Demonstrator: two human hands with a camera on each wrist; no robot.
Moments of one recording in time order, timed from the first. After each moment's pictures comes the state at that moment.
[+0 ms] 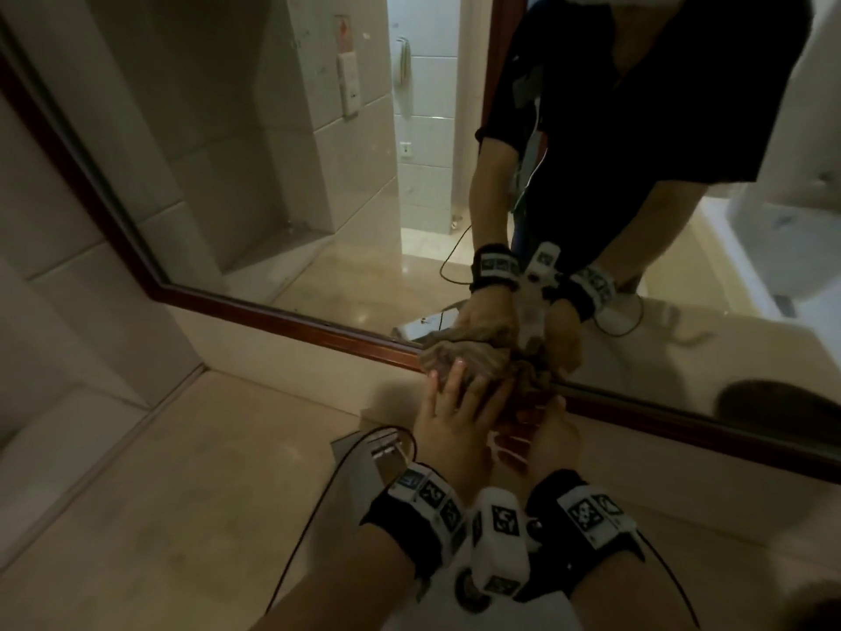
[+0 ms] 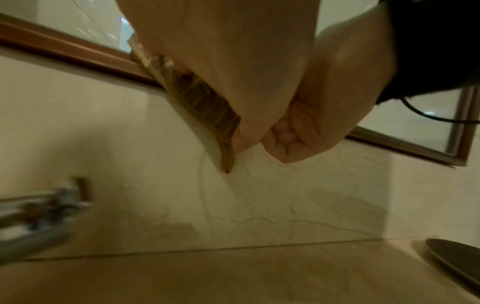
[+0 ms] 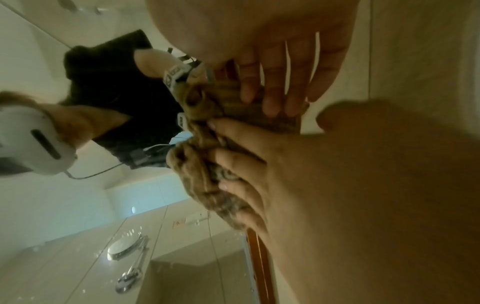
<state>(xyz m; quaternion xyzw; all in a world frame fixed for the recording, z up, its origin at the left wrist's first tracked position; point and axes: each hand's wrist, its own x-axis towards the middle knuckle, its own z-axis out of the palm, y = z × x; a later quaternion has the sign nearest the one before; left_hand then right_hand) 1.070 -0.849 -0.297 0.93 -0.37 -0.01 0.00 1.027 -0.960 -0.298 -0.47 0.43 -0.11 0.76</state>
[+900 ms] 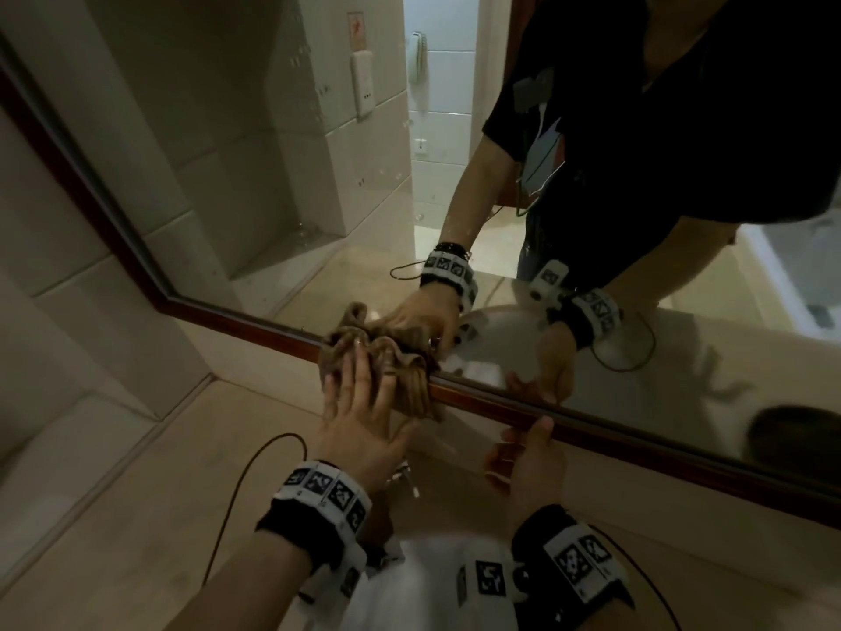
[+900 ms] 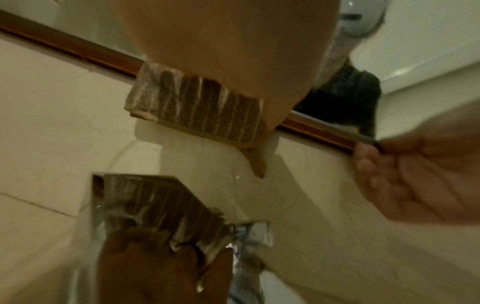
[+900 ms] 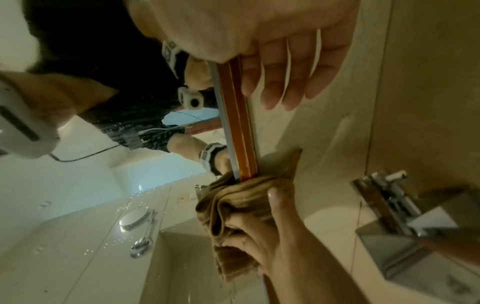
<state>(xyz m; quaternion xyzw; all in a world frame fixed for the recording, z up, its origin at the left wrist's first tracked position) 1.143 -0.761 -0.302 0.97 -0.22 0.03 0.07 1.056 -0.938 -0.312 -0.49 0.41 -0.17 0.75</state>
